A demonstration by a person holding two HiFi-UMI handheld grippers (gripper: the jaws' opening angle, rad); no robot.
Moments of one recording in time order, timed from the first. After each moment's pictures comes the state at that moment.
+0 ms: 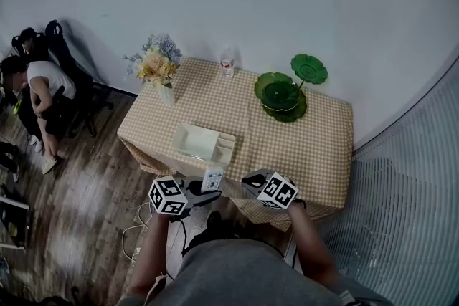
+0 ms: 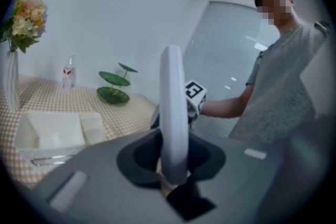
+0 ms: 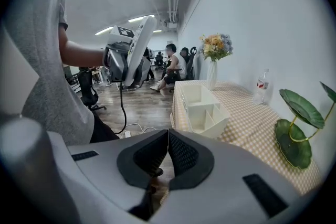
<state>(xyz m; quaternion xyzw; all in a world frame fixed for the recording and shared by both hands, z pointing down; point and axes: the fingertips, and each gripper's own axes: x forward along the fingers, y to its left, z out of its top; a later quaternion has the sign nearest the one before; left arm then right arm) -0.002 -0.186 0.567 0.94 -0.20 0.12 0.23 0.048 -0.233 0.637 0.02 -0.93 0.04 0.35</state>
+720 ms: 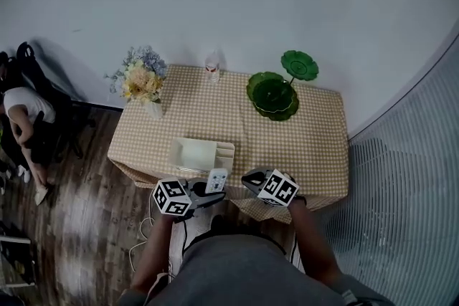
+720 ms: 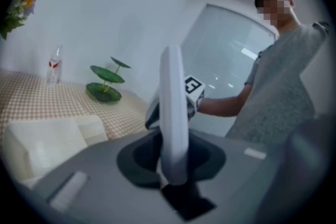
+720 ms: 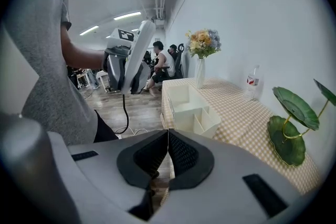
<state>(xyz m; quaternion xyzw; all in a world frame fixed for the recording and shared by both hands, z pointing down) -0.029 -0.222 0.576 0.96 -0.10 0.11 0.24 0.016 -0.267 0.632 0.09 -0.92 0.06 0.37</state>
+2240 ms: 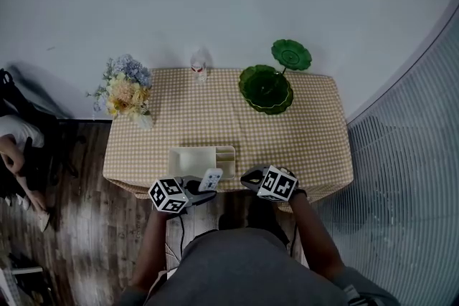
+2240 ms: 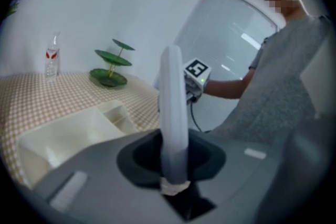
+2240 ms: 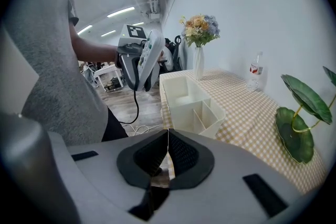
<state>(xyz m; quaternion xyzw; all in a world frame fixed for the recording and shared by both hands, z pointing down) -0.075 -0.259 0.630 0.95 -0.05 0.22 0.23 -0.003 -0.286 0.663 0.09 -0.91 0.09 0.40</state>
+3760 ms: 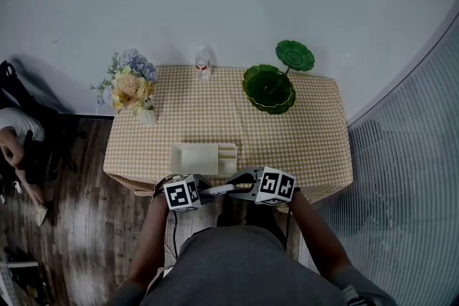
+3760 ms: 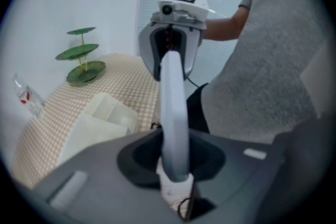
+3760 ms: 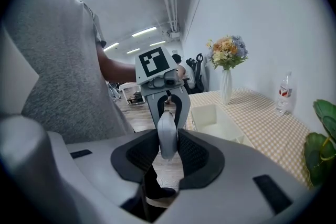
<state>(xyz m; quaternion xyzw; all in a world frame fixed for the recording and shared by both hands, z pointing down) -0.079 -0.228 0.661 0.89 0.05 0.45 0.07 -0.059 -0.241 0.598 -0.03 -0.95 0.09 0.30</state>
